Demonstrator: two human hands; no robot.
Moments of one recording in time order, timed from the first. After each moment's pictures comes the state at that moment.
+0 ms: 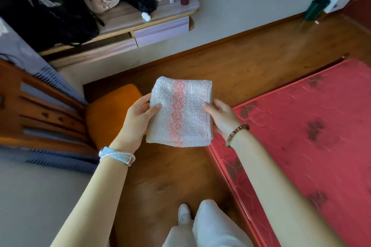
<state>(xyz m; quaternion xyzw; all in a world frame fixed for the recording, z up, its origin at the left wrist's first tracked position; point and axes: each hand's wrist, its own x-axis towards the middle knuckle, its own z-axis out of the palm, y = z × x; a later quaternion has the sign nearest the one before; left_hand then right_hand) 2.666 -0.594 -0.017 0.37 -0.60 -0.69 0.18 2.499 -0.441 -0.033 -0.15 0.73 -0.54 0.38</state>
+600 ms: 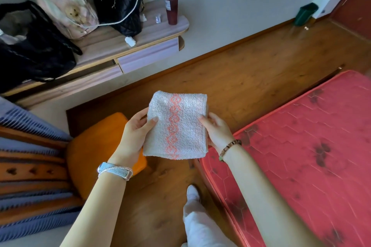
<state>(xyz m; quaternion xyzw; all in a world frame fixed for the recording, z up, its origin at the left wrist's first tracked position) 2.527 -0.711 -0.045 0.39 -0.58 -0.70 0.16 2.377 -0.547 -0.062 -0.07 0.73 -0.56 0.38</state>
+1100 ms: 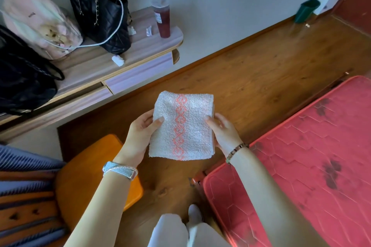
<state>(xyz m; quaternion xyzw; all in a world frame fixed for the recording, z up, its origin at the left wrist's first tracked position) 2.391 -0.791 -0.046 0.37 -0.59 -0.71 0.12 2.250 -0.614 -0.055 -0.07 0.72 -0.58 0.36</state>
